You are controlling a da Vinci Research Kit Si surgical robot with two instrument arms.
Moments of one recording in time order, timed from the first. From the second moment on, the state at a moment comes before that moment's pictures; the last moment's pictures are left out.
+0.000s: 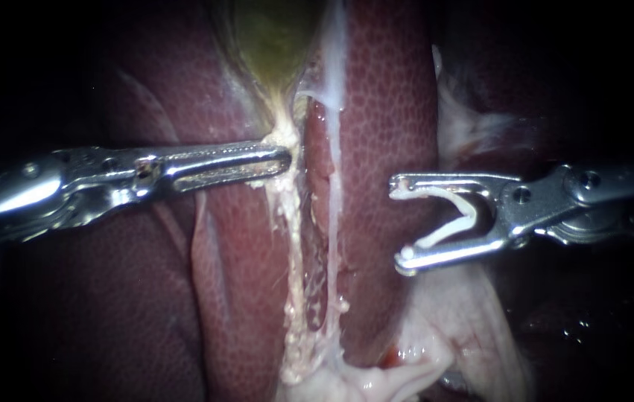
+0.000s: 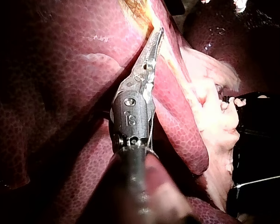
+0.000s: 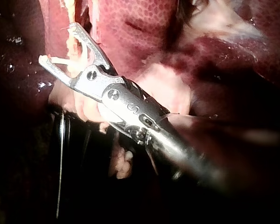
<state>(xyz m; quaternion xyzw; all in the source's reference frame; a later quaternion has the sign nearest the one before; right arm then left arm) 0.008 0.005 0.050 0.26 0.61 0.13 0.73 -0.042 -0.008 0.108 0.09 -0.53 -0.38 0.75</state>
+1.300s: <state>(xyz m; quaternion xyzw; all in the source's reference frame) 0.010 0.004 0.051 0.26 0.61 0.13 0.73 -0.036 -0.006 0.098 0.08 -0.55 -0.40 0.73</state>
